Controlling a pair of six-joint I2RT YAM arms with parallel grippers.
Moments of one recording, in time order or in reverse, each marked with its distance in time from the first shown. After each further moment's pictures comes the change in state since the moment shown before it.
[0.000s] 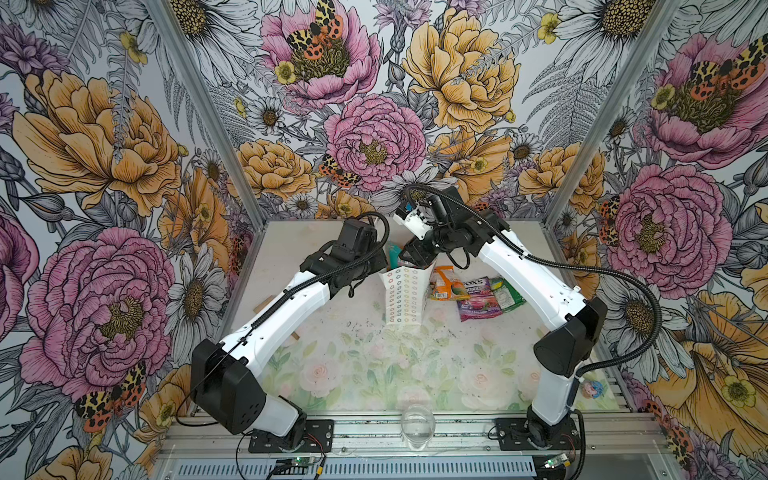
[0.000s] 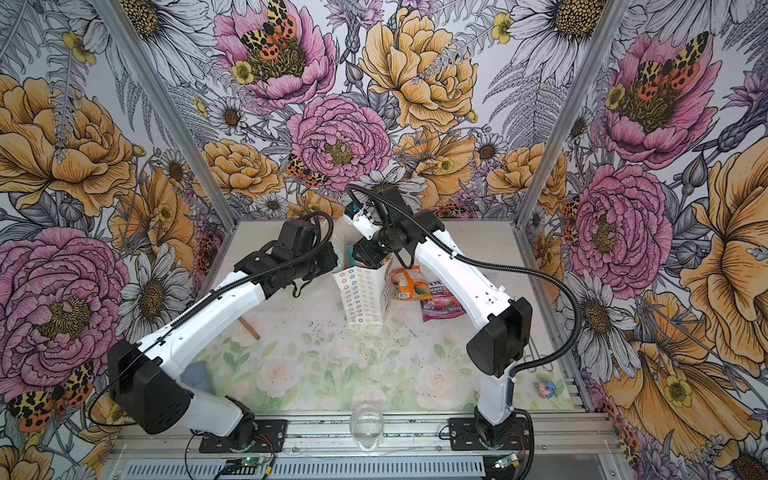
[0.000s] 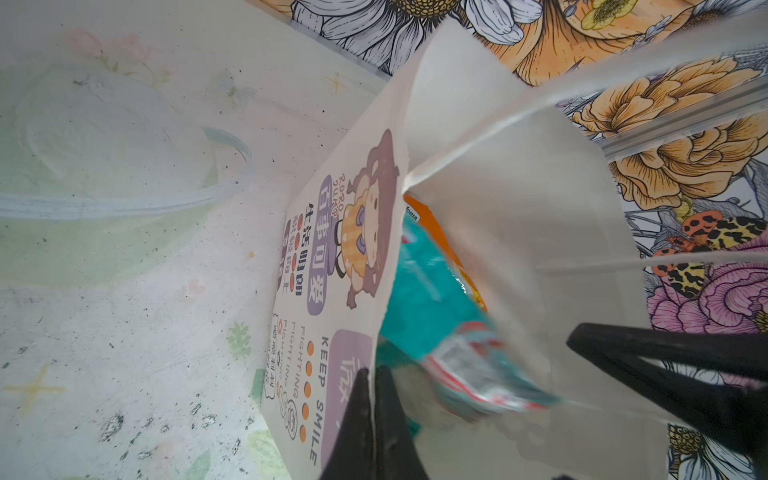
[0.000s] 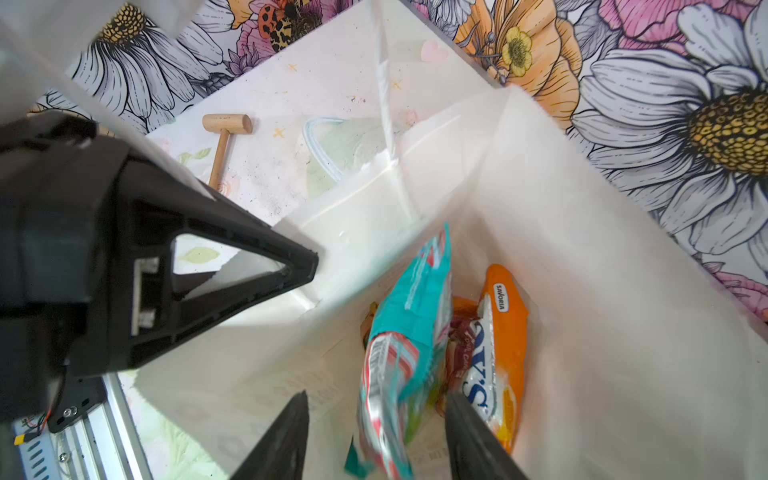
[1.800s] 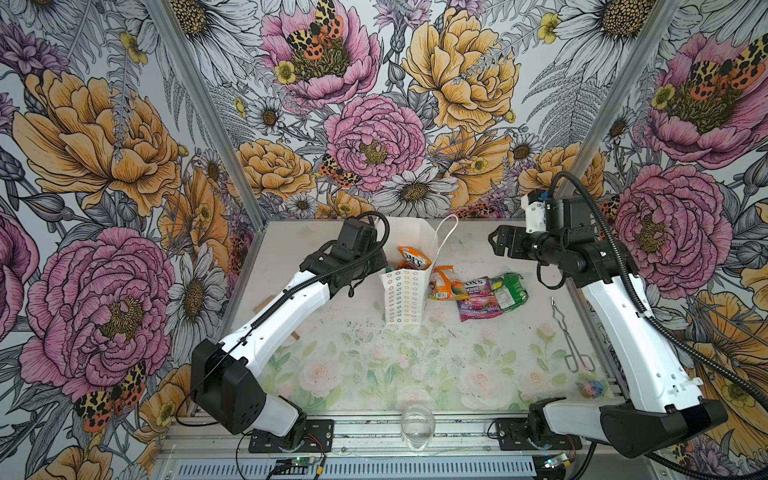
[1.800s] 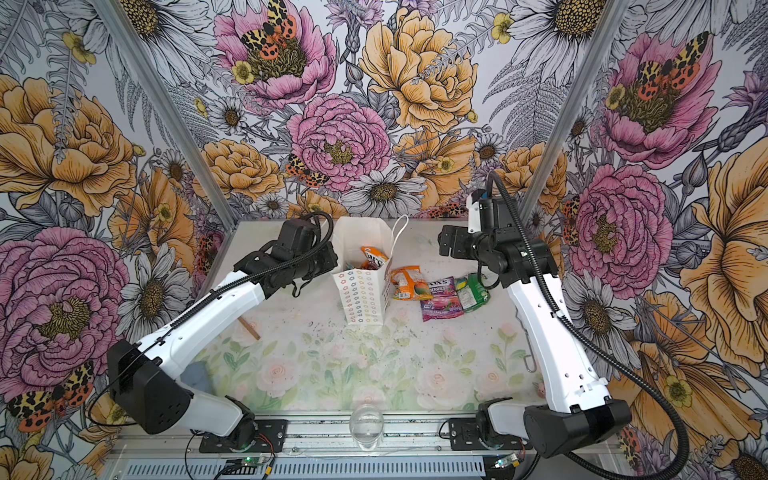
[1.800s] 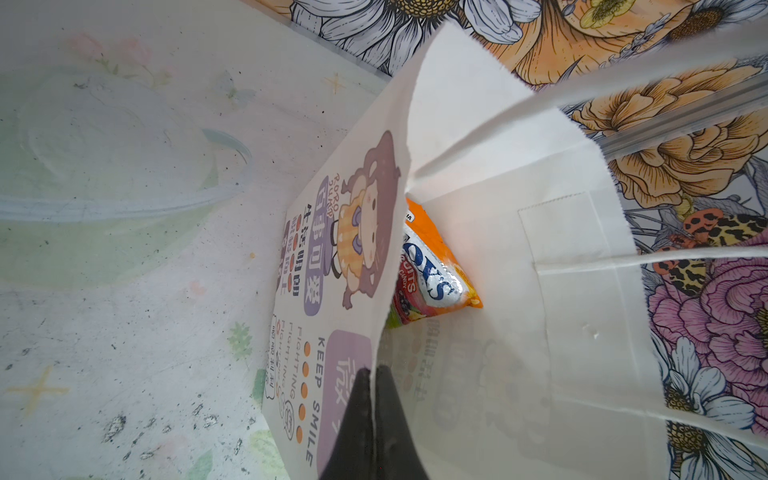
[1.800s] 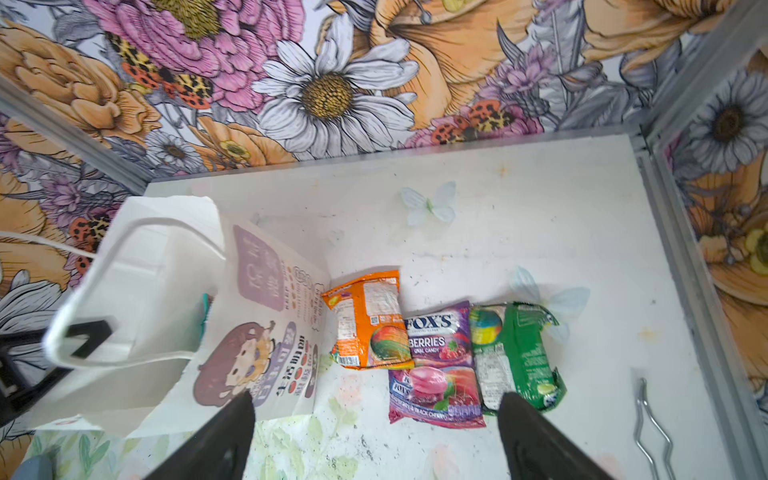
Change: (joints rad) left arm 0.000 0.000 0.004 -0.003 0.000 0.007; right arm -0.441 -0.556 -0.436 0.006 0.184 0.483
